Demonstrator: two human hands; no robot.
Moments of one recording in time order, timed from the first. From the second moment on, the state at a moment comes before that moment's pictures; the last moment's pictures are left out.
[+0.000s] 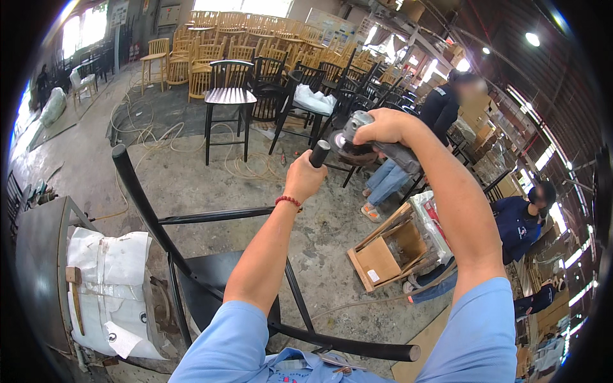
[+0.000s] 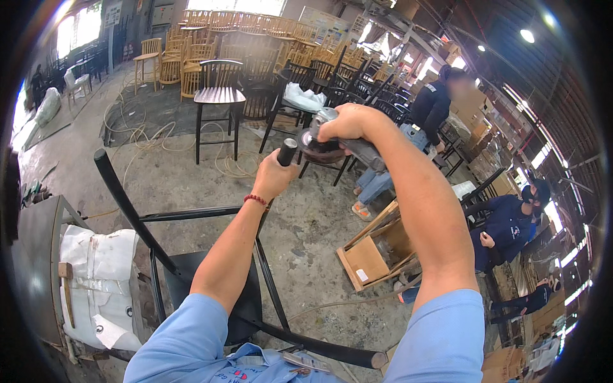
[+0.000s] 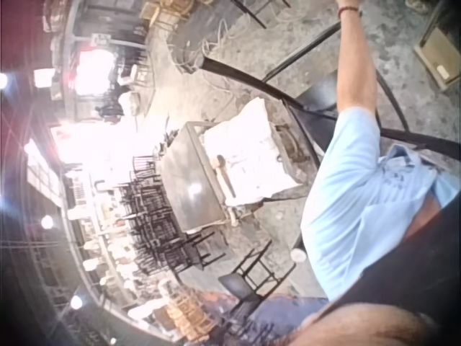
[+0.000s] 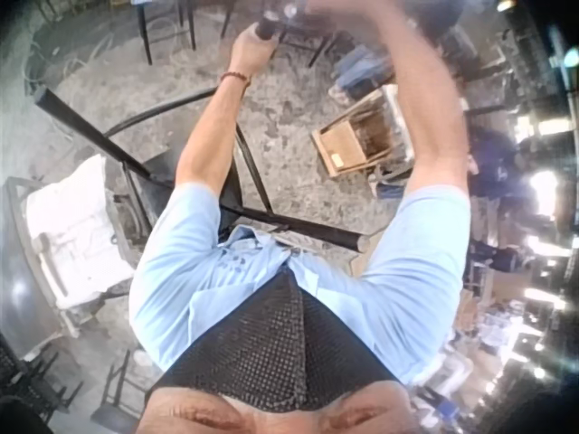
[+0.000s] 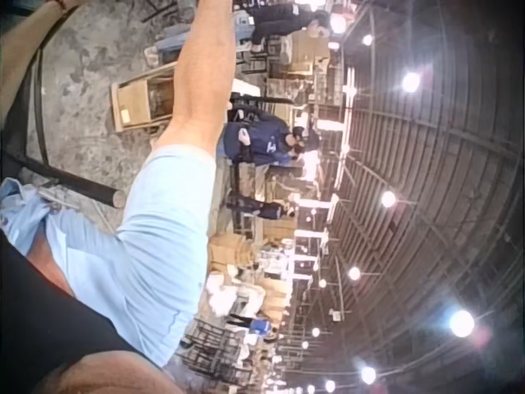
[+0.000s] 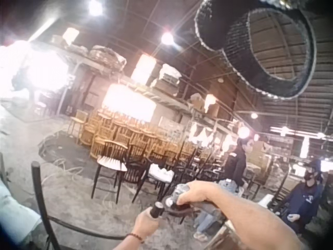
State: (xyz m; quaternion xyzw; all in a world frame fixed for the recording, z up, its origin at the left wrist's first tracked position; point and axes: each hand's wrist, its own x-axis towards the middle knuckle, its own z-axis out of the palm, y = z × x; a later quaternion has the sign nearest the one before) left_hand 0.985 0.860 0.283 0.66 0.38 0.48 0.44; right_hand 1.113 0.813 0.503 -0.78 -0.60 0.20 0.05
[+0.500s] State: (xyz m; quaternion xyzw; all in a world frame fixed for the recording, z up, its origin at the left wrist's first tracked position) left_hand 0.982 0.866 0.280 0.66 0.38 0.48 0.43; right_hand 1.113 0.788 0.500 -0.76 -0.57 0.26 0.16
